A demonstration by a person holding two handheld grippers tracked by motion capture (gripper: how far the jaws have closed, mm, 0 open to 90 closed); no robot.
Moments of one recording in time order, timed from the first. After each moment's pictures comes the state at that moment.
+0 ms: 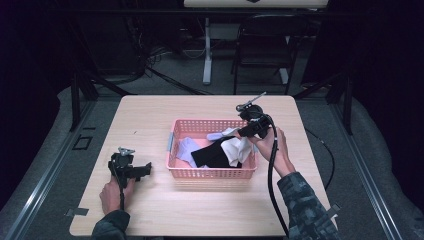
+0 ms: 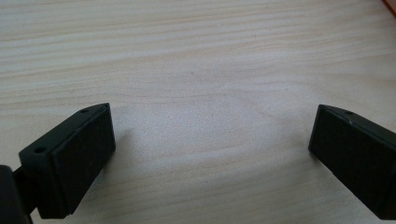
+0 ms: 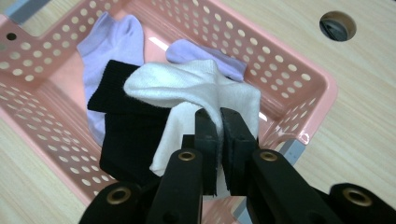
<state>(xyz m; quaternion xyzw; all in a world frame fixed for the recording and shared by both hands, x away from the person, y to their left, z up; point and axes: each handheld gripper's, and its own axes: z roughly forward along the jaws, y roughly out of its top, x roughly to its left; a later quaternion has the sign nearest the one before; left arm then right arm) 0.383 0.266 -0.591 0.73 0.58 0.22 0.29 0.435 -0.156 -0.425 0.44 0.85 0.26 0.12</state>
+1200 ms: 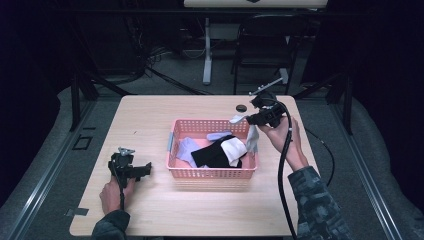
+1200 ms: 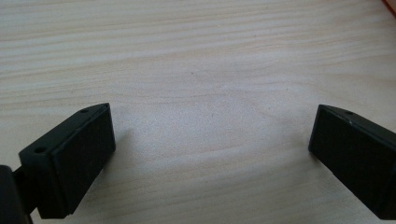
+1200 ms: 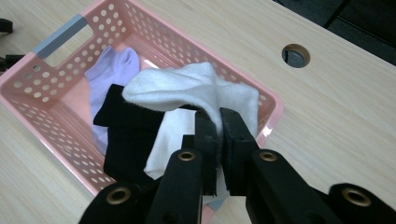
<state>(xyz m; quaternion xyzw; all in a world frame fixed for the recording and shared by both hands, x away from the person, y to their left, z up) 0.383 0.266 -0.591 0.73 0.58 0.22 0.29 0.429 -0.180 -0.375 0.44 0.84 0.29 0.15</state>
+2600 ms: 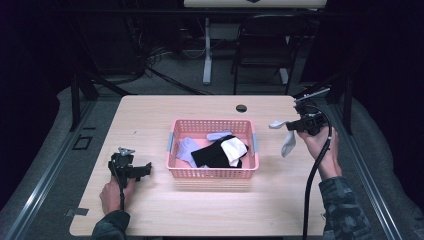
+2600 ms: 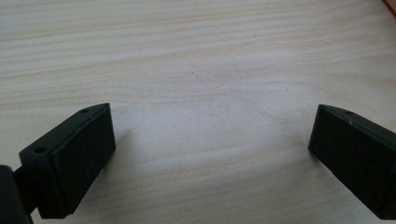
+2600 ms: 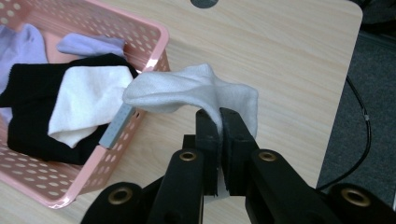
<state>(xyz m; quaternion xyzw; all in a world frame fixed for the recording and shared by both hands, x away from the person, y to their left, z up) 0.383 0.265 -0.591 0.73 0.58 0.22 0.29 0.424 -0.293 -0.406 0.54 0.78 0.26 0.16</state>
